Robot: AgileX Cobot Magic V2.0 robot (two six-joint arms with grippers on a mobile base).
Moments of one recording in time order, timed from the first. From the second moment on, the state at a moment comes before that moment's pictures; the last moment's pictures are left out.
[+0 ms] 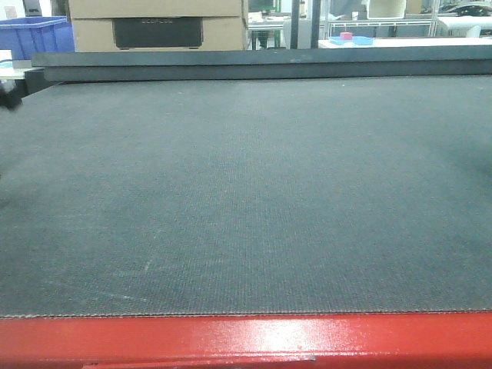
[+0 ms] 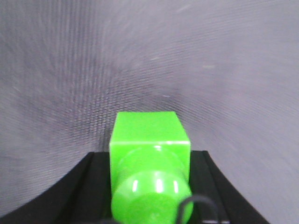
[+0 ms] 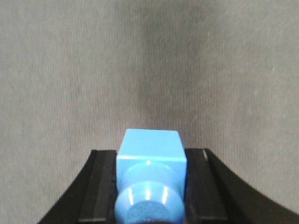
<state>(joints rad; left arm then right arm) 0.00 1.66 -1.19 -0.06 0.95 -0.03 -0.03 1.55 -1.23 0.16 1.06 -0.08</state>
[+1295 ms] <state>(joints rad) 0.00 0.47 -0.53 -0.24 0.21 0.13 -0.03 0.42 -0.54 0.17 0.30 -0.11</state>
